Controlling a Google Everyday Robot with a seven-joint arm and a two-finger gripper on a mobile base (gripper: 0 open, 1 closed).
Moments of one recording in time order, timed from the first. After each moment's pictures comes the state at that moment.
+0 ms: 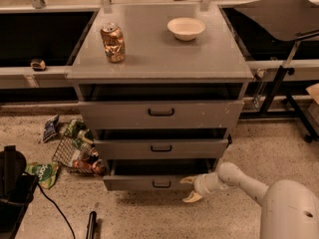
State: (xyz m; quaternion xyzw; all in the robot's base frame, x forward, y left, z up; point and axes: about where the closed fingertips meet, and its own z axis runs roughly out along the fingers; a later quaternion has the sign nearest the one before) arm 0.576 -0.133 0.221 -0.70 0.60 0.20 0.32
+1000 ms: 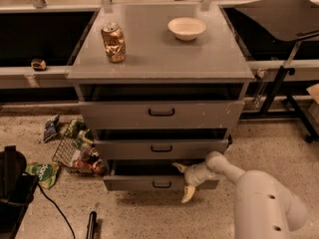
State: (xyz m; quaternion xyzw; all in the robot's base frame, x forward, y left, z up) arm 0.626 -0.103 0.204 -0.75 0.56 0.19 0.31
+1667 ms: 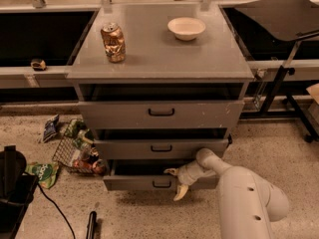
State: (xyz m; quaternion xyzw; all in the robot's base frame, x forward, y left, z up) arm 0.620 -0.068 0.187 -0.77 0.53 0.23 0.28
